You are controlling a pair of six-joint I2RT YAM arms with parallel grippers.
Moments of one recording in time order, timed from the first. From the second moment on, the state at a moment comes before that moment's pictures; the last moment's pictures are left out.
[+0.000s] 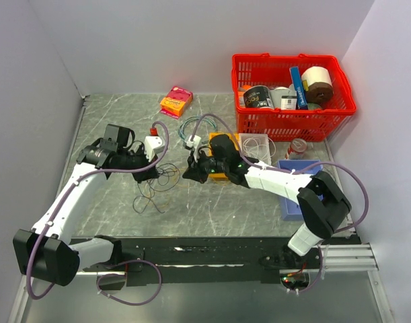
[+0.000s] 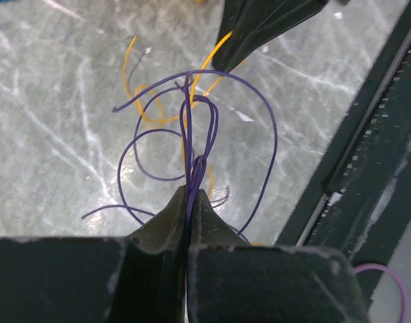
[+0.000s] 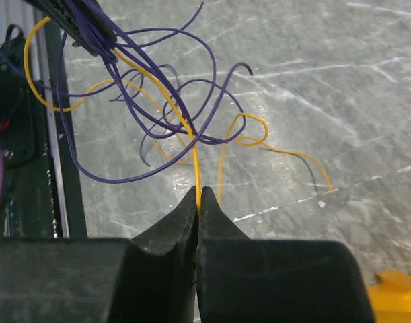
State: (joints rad) left arm -0.26 1.18 1.09 -0.88 0.64 0.56; right arm 0.76 1.60 1.00 0.11 -0.55 -0.05
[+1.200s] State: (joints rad) left arm -0.02 1.39 0.87 -0.62 0.31 0.56; right arm 0.55 1.07 1.74 -0.35 -0.15 -0.09
